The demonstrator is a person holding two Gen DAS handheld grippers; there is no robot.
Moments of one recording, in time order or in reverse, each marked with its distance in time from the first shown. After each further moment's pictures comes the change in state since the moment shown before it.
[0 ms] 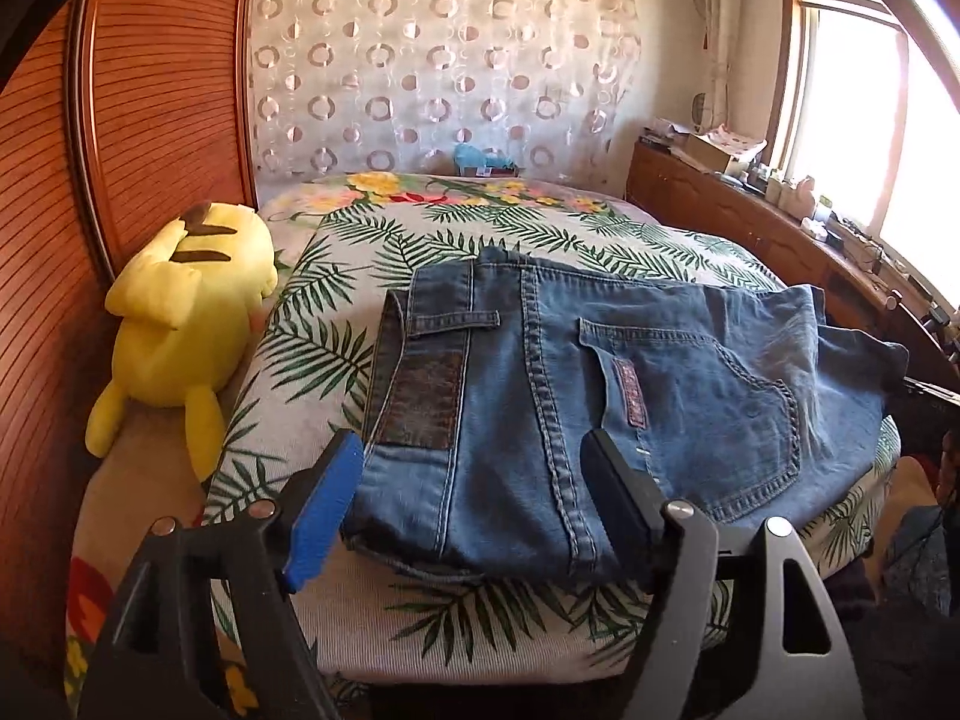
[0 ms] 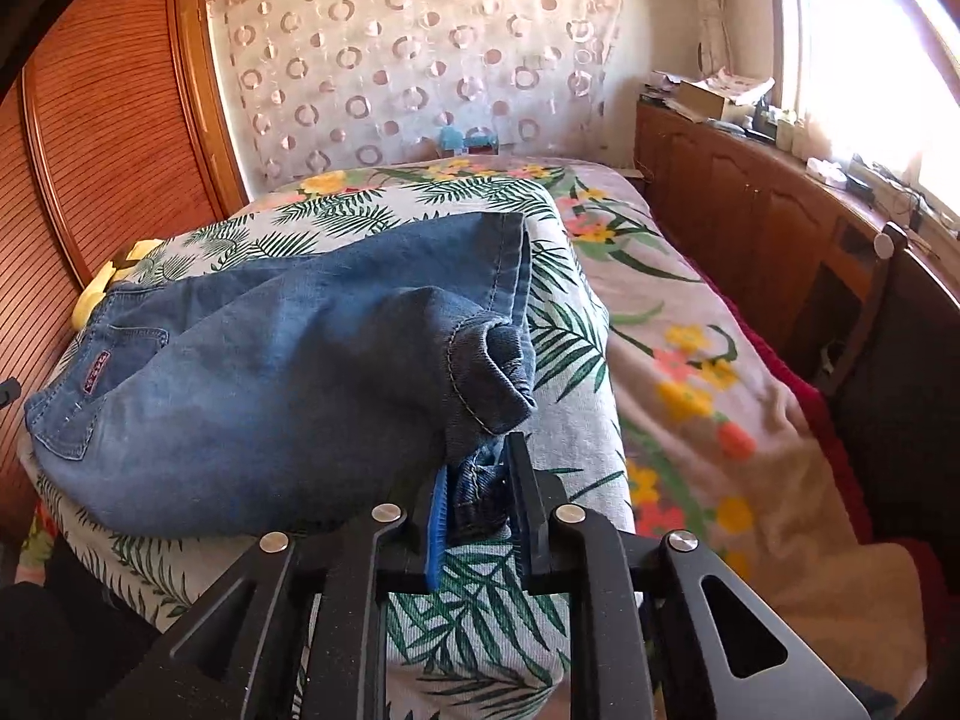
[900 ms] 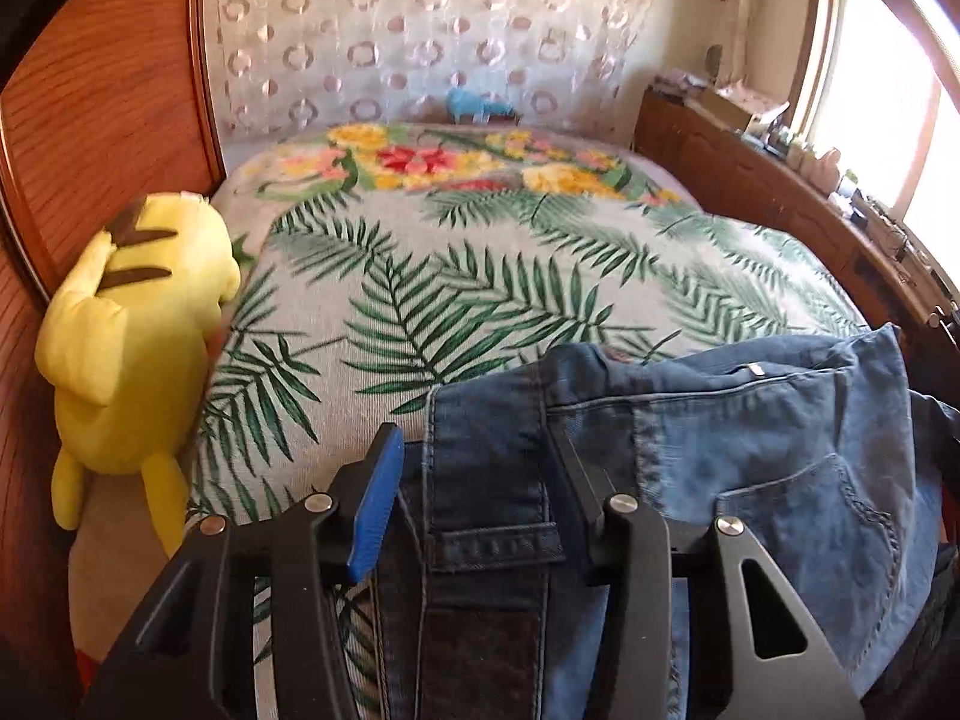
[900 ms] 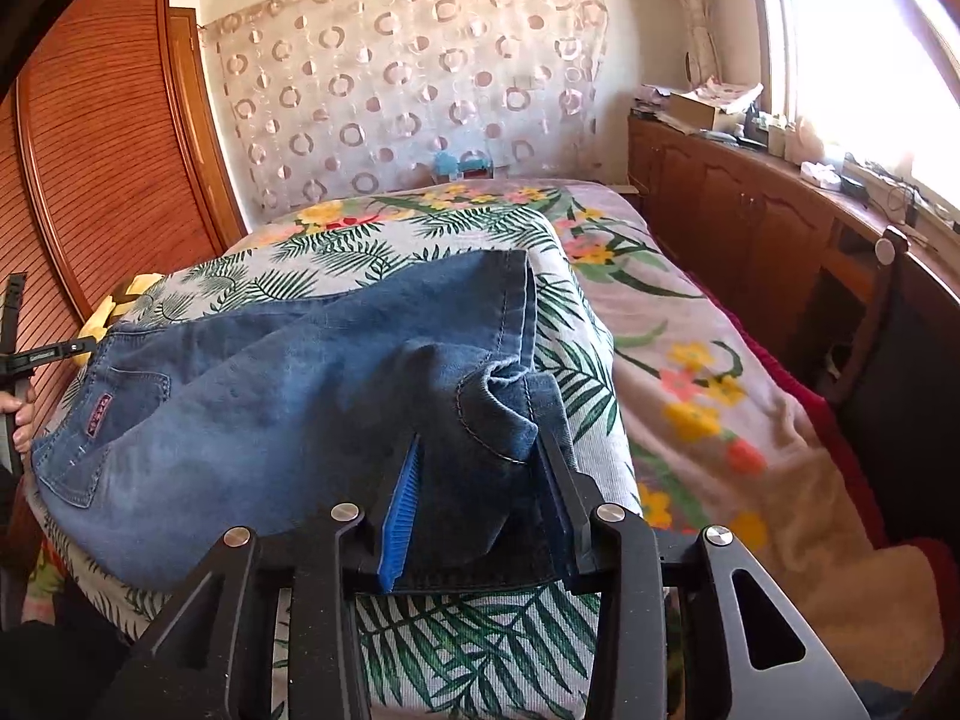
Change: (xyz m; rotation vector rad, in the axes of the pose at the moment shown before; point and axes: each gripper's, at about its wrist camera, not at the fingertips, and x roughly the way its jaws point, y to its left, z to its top) left arm 0.138 0.027 0.089 0.012 0.174 -0.021; right arm 0.020 -0.007 -0.001 0.032 -0.044 0.021
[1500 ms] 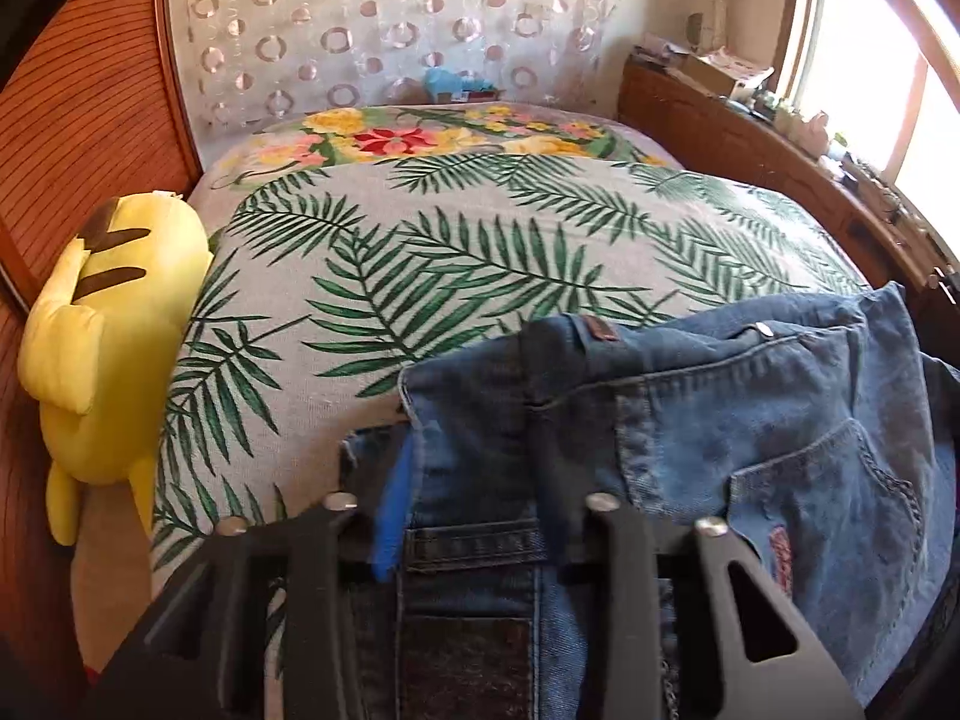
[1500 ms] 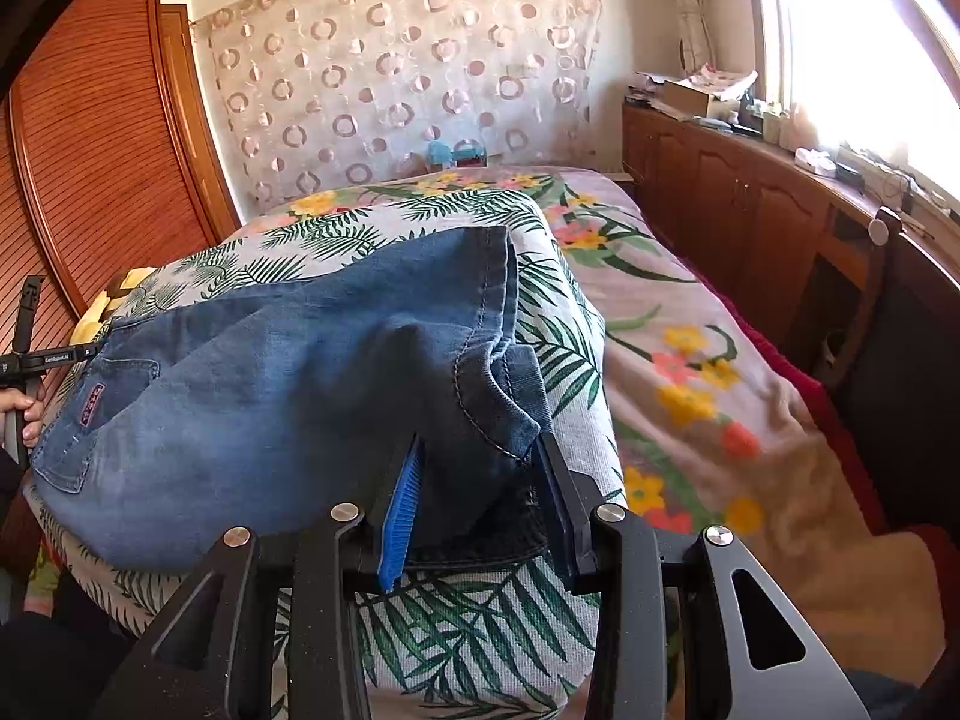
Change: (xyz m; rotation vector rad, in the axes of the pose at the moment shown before) left arm 0.013 -0.009 -0.007 0.068 0.036 -0.019; right arm -0.002 -0.009 0.001 0.008 0.019 -0.005
